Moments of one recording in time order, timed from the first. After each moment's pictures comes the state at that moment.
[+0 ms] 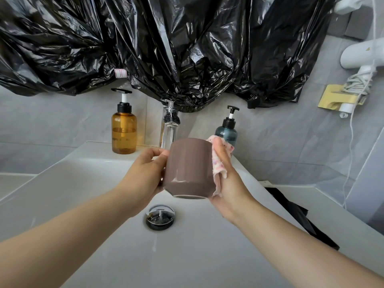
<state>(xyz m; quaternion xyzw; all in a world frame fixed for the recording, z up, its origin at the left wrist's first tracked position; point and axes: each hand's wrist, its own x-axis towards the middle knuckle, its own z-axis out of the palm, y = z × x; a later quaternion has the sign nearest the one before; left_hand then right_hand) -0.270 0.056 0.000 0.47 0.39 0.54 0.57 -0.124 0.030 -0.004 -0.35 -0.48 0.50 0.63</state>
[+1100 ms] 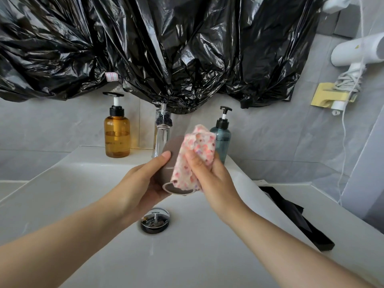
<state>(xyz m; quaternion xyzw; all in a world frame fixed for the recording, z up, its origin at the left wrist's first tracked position) -0.271 0.047 -0.005 0.43 0.27 0.50 0.70 -0.120 0.018 -0.002 -0.40 -0.63 0.31 0.59</state>
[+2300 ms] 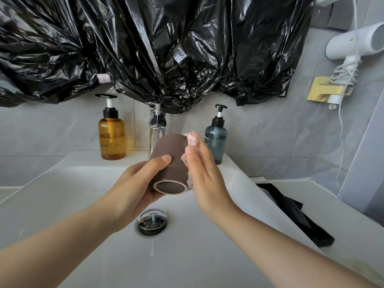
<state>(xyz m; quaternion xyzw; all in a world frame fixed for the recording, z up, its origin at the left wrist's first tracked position) -0.275 0.046 -0.006 0.53 0.29 0.47 0.64 -0.132 0.022 -0.001 -0.40 -0.64 0.27 0.60</state>
